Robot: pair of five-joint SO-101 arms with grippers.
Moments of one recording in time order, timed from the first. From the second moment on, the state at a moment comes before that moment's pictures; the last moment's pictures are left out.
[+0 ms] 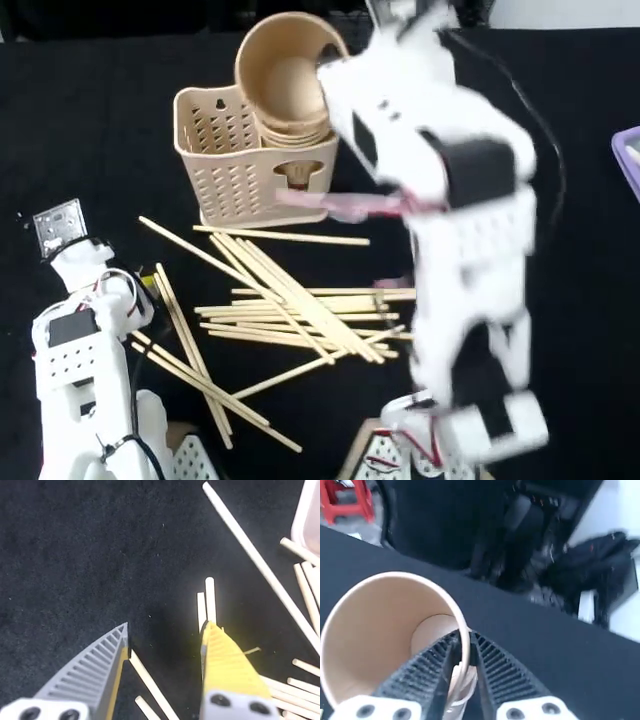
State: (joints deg) left arm -24.8 -56.4 74.2 48.4 2.2; right arm -15.9 -1.7 -40.3 79.7 9.1
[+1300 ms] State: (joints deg) left arm -24.9 -56.4 74.2 48.4 2.2; right arm -31.9 -45.1 31.3 77.7 13.0
